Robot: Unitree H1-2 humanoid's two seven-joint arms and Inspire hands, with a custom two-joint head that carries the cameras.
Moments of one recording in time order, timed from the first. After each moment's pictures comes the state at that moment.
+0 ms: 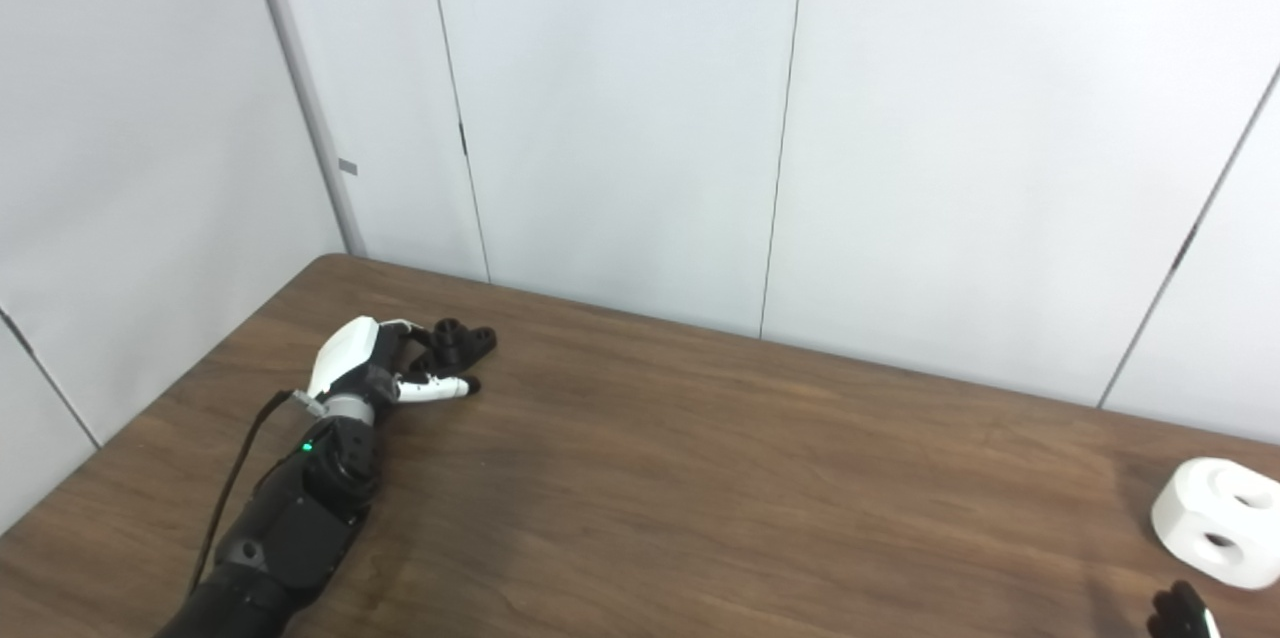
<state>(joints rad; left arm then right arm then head) -0.44 0.46 0.02 0.48 0.47 0.36 0.18 0.14 -0.16 -0.11 -0.13 0.14 -0.08 0.12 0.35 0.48</state>
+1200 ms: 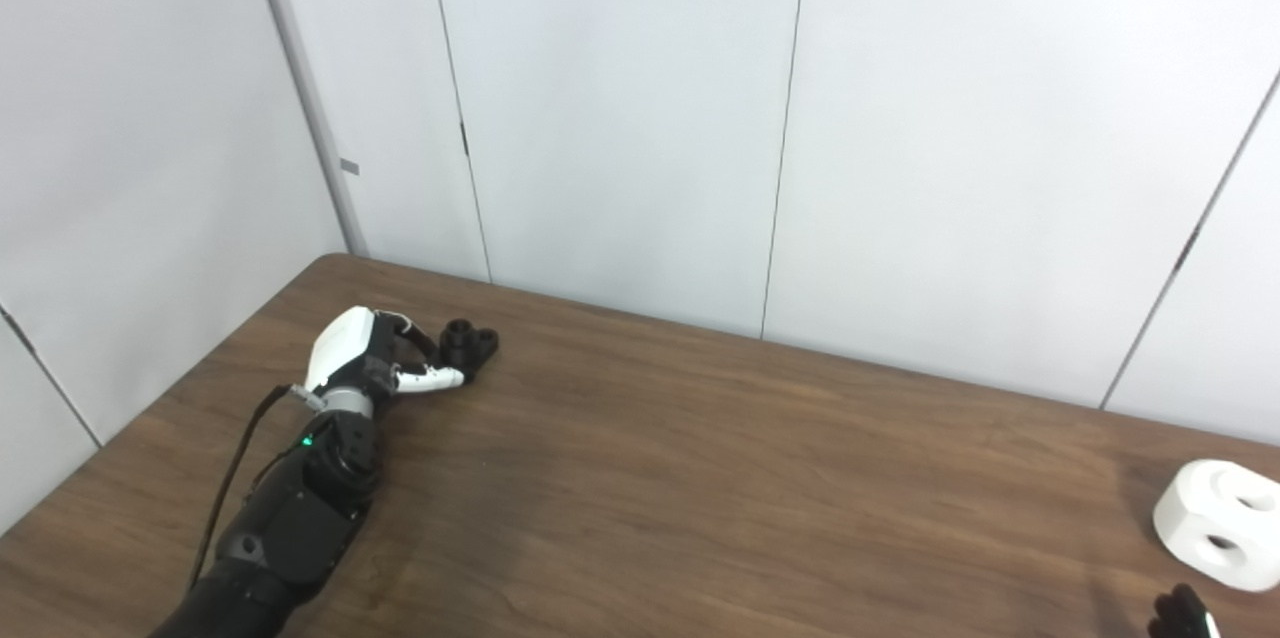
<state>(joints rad) -0.44 0.46 0.00 0.44 0.44 0.38 0.20 0.14 -0.16 -0.11 -0.14 0.15 -0.07 0.12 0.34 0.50</state>
